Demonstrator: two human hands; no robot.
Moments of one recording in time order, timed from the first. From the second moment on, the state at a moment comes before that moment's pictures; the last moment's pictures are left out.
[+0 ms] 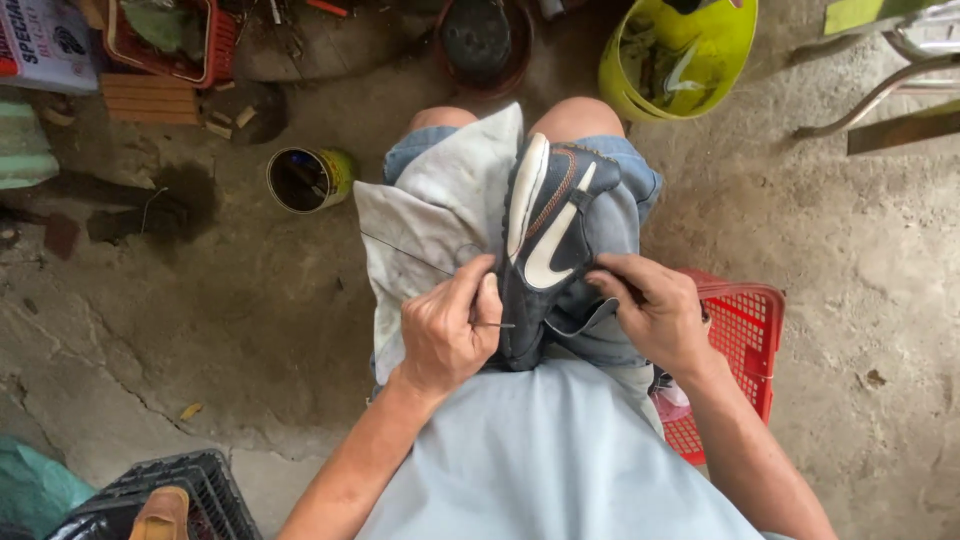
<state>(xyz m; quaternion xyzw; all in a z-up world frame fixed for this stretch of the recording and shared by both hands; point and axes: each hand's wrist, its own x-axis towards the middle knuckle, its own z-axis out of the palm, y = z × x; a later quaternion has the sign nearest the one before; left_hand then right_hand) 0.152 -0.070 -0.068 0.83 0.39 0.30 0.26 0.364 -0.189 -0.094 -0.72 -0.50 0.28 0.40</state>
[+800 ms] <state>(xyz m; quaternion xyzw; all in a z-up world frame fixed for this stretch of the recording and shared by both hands) 0.182 -0.086 -0.081 0.89 0.31 0.30 0.14 0.388 -0.220 -0.134 -0.75 -0.51 0.23 0.35</state>
